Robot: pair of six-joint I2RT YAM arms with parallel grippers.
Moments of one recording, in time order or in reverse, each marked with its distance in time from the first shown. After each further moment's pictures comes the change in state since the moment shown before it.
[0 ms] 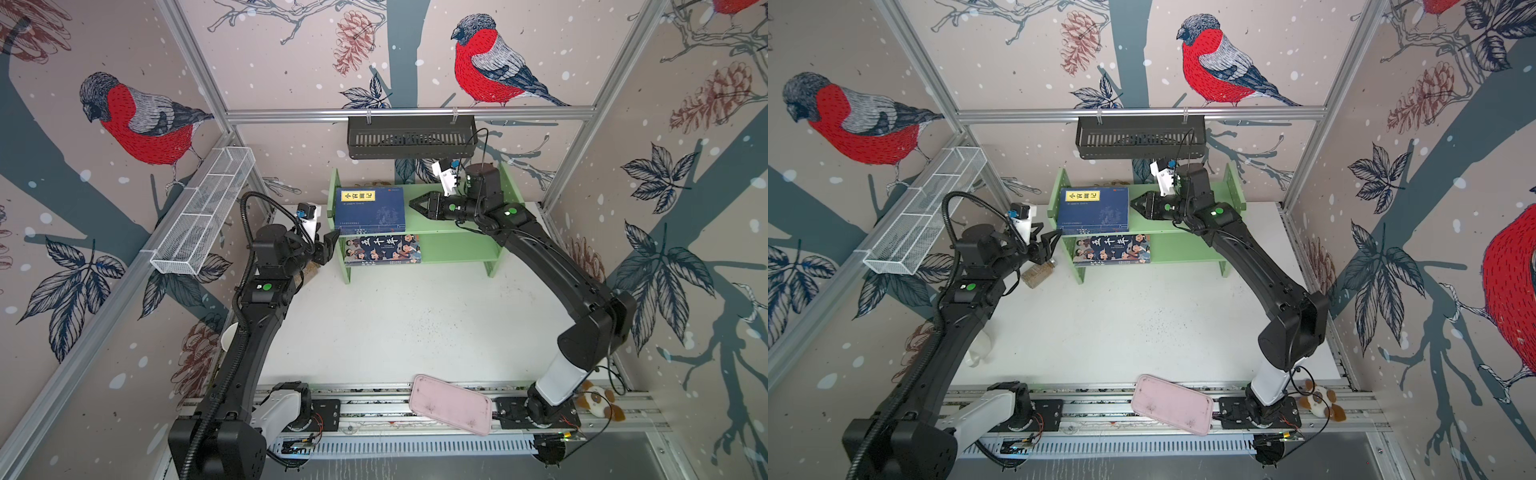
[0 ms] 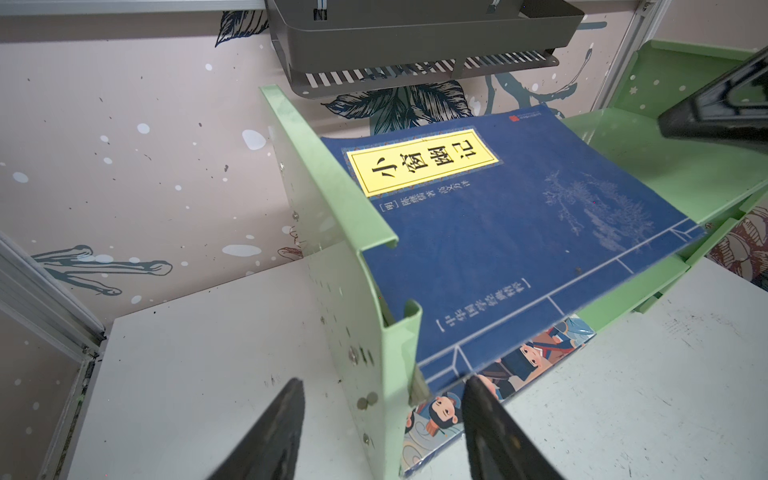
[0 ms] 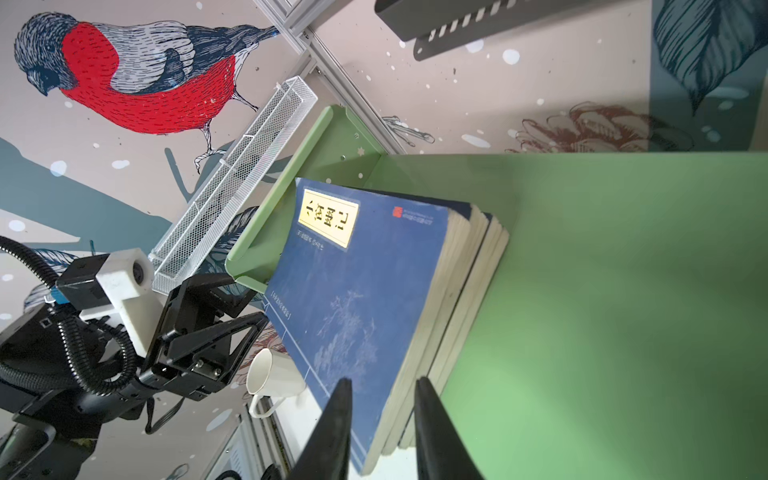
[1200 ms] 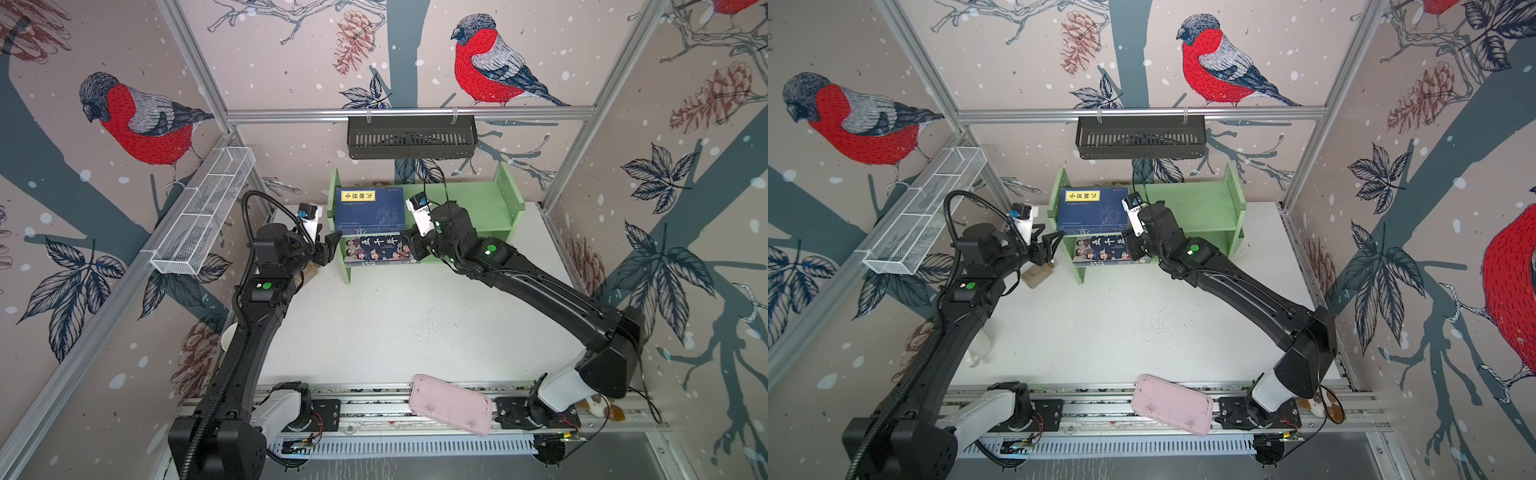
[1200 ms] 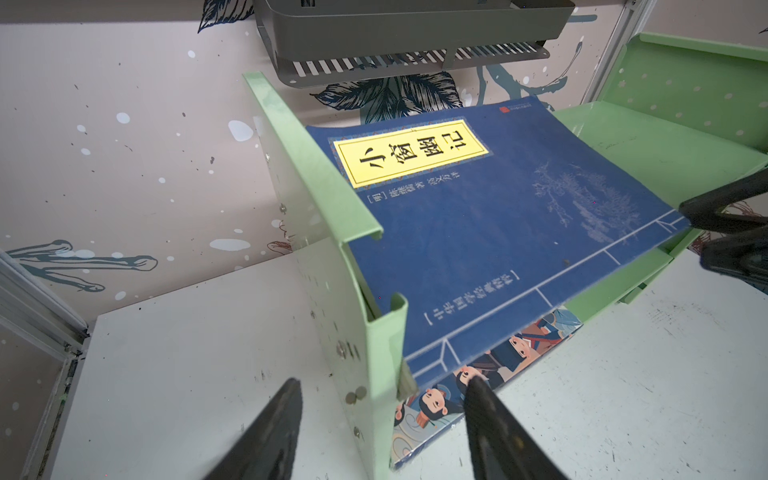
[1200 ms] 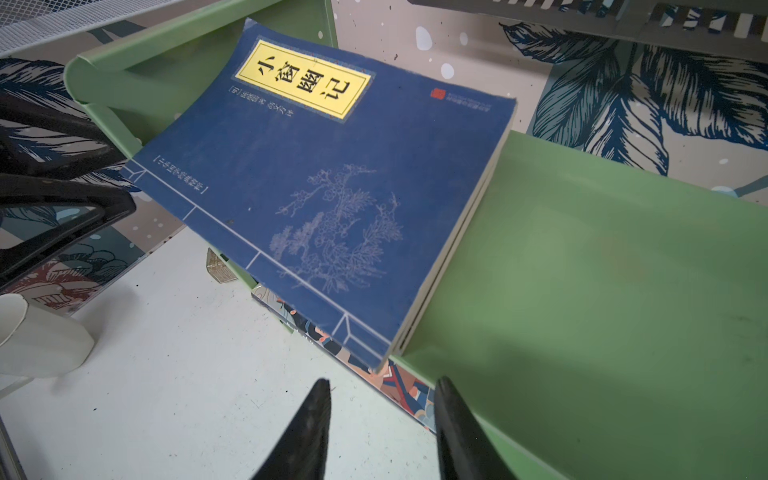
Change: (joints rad) left arm 0.000 0.008 0.011 -0.027 0.024 0.002; right arm 0.291 -0.128 -0.240 0.026 0.626 -0.362
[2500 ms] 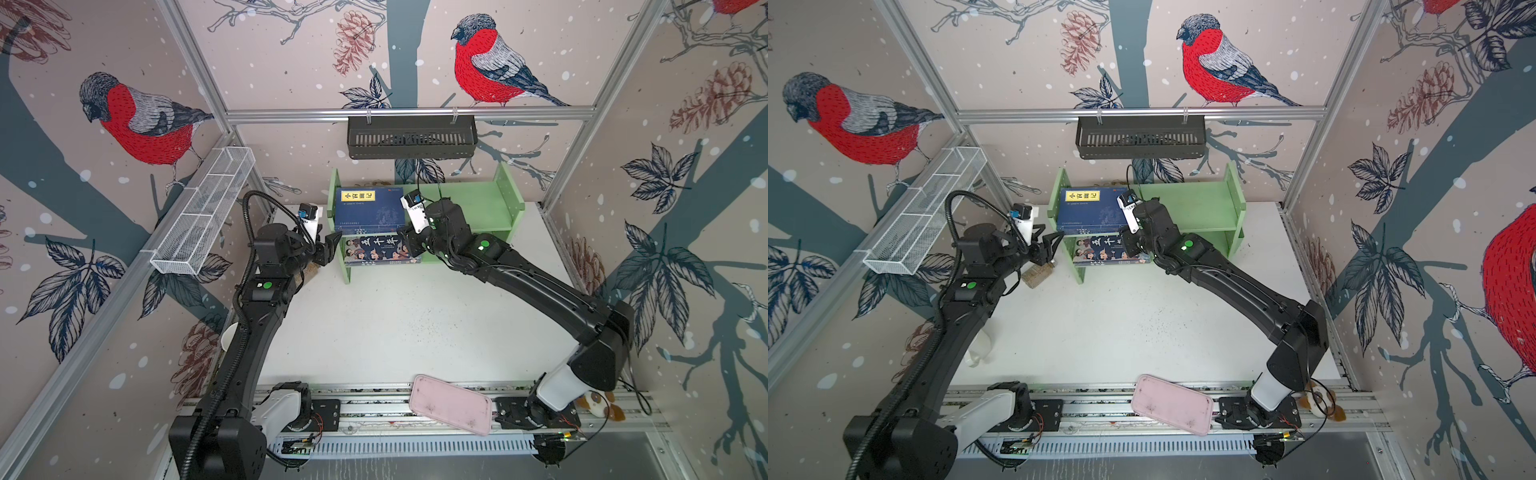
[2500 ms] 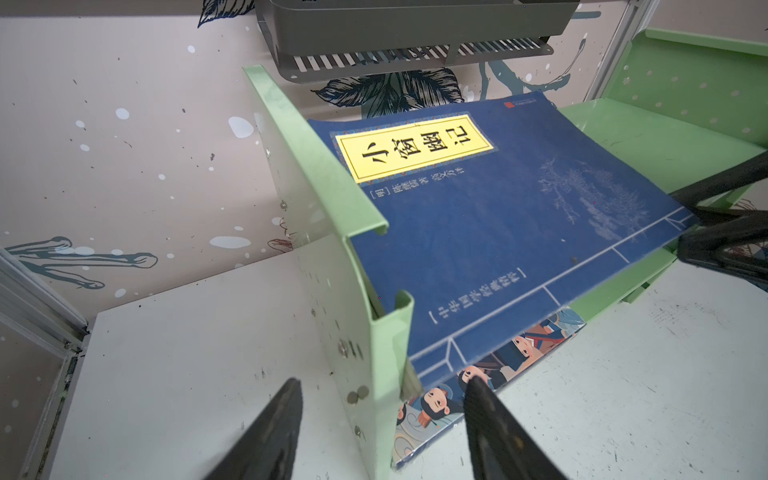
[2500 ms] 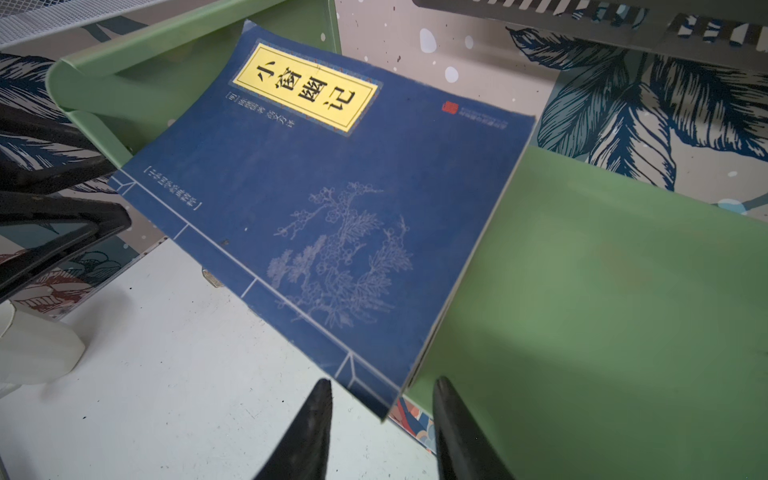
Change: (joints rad) left arm 0.000 0.006 -0.004 0.004 -0.003 0.000; right arm 0.000 0.055 0.058 -0.008 0.000 -0.019
